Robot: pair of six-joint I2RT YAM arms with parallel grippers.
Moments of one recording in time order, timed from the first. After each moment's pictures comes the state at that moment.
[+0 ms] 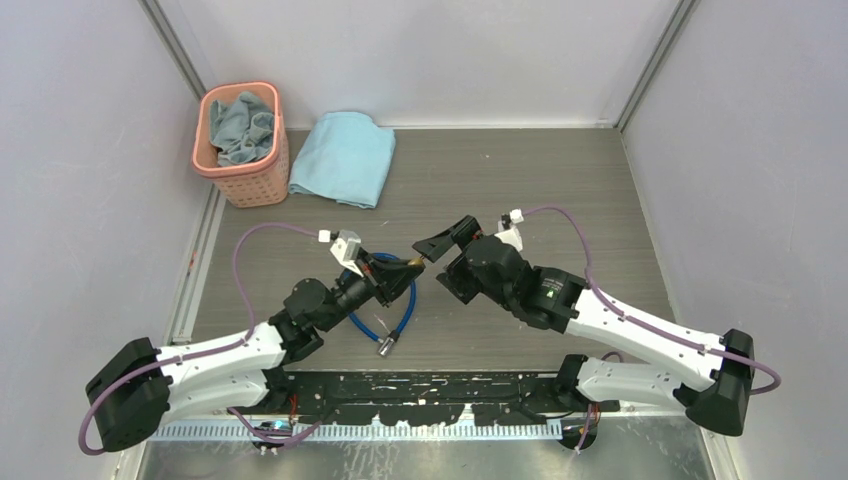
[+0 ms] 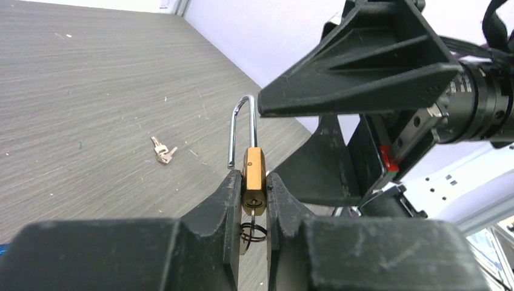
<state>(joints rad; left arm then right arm) -0.95 0.97 0.33 0.83 -0.05 -0.53 1.02 1.03 0.90 -0.38 0.33 1.55</state>
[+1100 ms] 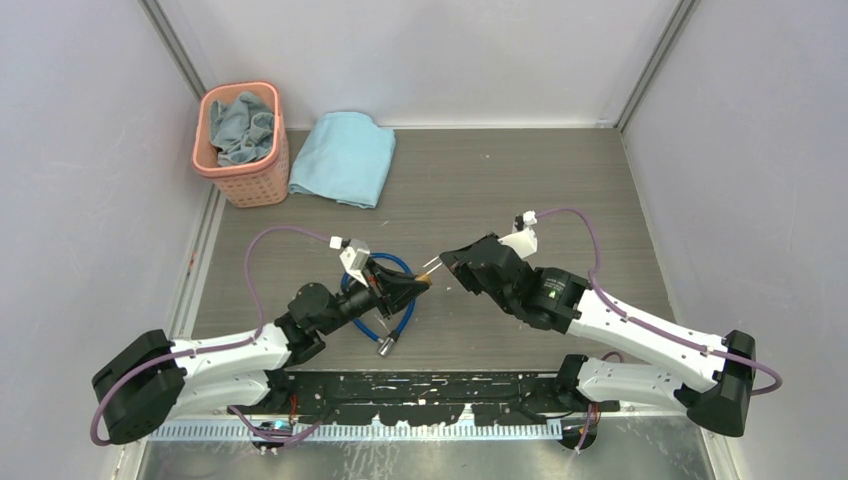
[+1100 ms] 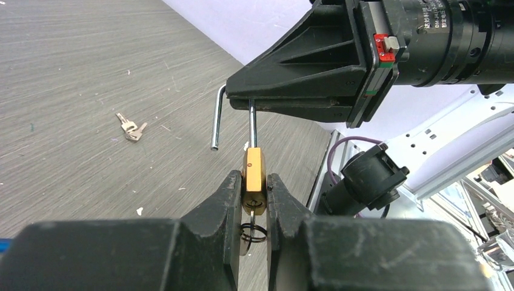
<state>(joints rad) -0.95 1.03 0.27 0.93 0.10 -0.53 1.02 1.02 0.91 -0.52 0.52 1.55</state>
